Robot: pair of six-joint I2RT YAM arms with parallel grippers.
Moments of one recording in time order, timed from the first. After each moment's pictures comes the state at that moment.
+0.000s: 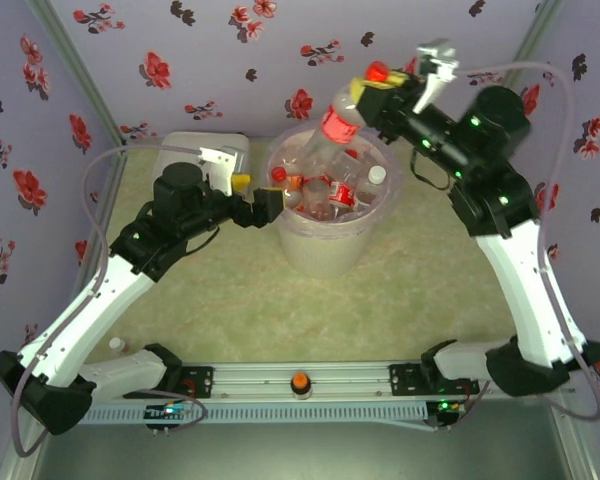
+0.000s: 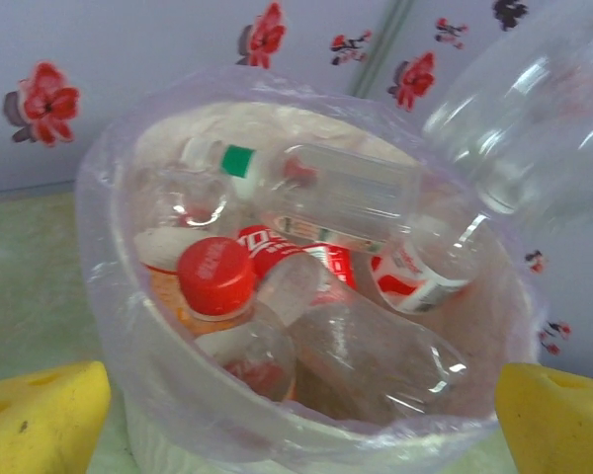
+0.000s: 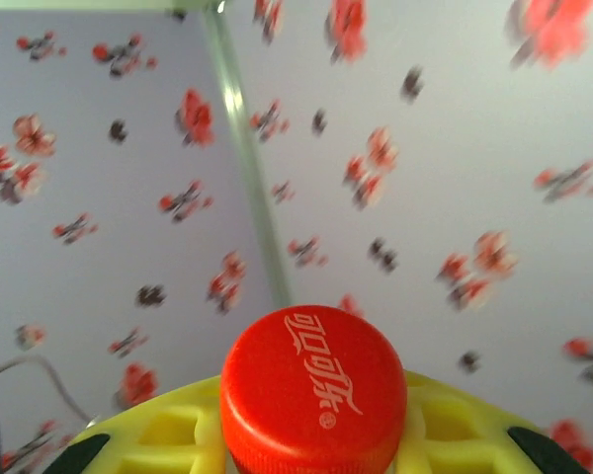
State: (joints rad) left arm -0.65 1.11 1.23 -0.40 0.15 -0.33; right arm 0.49 1.26 1.83 -0.33 -0.31 0.22
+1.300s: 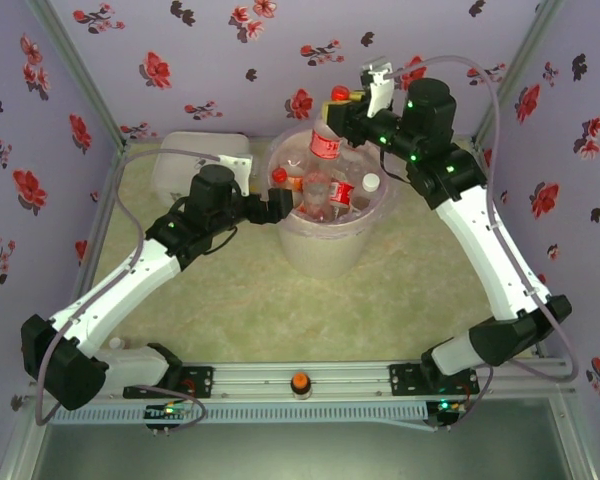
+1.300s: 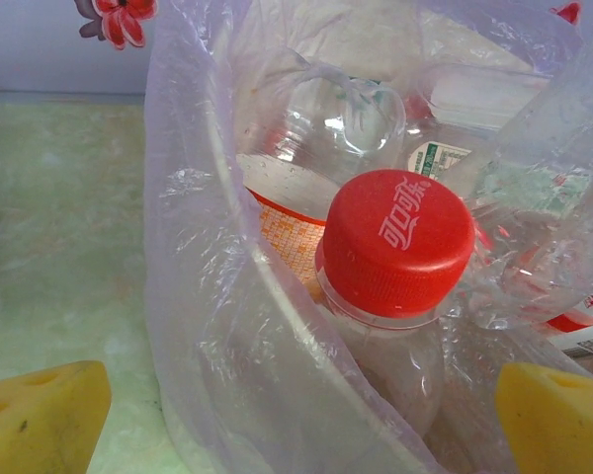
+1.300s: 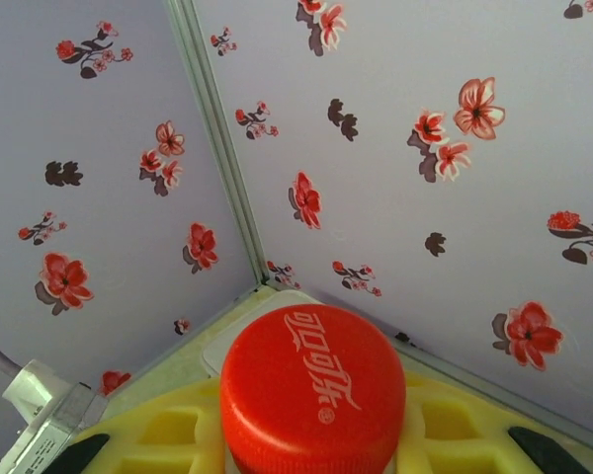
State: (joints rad) left arm -0.66 1.24 1.16 -0.34 0.03 -0.43; right arm 0.48 1.48 1.79 -0.41 -0.36 0.13
